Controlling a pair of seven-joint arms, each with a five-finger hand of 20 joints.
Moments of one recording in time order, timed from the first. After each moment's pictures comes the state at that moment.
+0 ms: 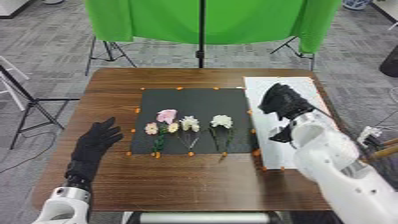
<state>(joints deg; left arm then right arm) 126.3 -71.5 -98.7 -120.1 62.6 3.4 2.4 -88.2 -52.5 70.0 -111.4 -121.9 -3.4 27.1</state>
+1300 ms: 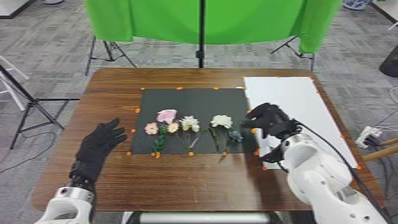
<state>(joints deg) 126.1 -71.3 -97.8 -119.6 62.6 2.6 2.5 -98.9 -60.1 76.8 -115.0 -120.0 -3.0 22.1</state>
